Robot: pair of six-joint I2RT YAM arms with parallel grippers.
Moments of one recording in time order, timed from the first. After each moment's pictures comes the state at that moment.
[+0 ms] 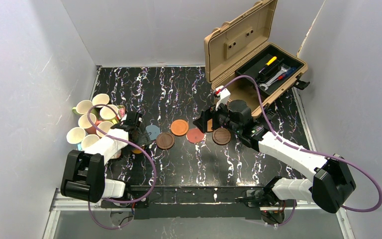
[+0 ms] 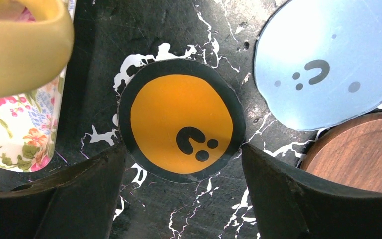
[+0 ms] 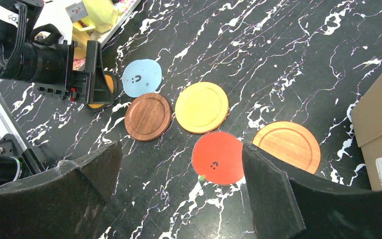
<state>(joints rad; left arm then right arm) -0.21 1.34 0.66 -0.57 -0.22 -0.61 0.75 1.21 0.81 0.10 -0.14 0.28</state>
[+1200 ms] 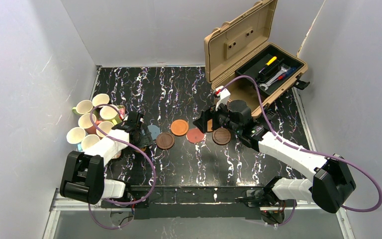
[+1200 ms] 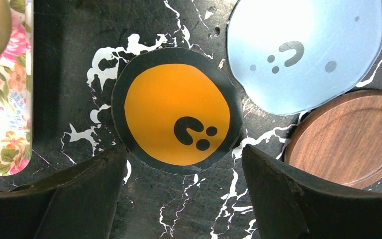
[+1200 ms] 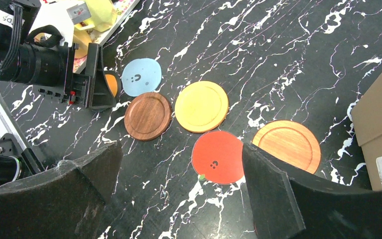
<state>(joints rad) -0.24 1.32 0.65 -0.56 -0.18 -0.59 0.75 1.21 0.80 0.10 -0.14 0.28</state>
